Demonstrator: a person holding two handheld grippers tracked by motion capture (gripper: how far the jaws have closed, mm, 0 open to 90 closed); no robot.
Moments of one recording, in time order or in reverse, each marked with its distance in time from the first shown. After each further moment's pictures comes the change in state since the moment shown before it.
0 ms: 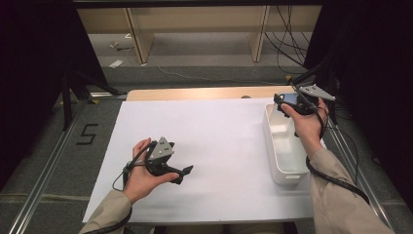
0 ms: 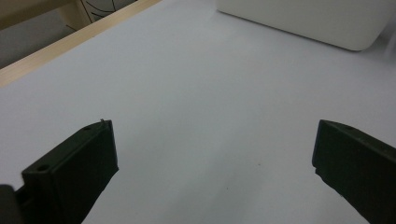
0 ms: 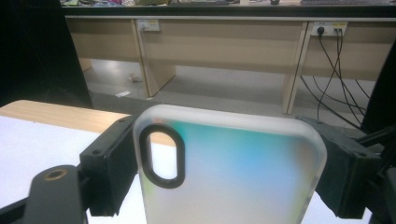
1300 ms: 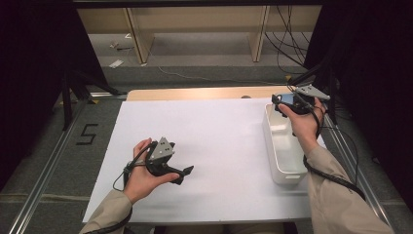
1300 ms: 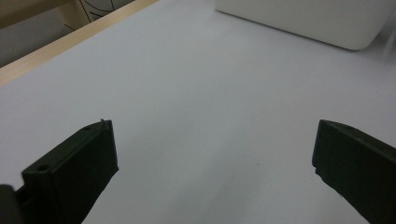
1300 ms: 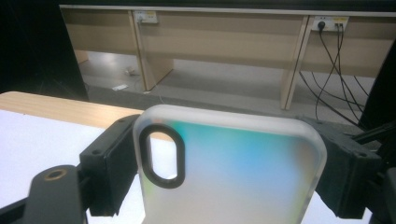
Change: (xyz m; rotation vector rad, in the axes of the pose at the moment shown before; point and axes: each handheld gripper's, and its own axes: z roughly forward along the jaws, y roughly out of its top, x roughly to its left) left arm -0.001 0.000 0.001 0.004 -0.004 0.002; right arm 0.000 -0.006 0.013 0.026 -0.009 -0.017
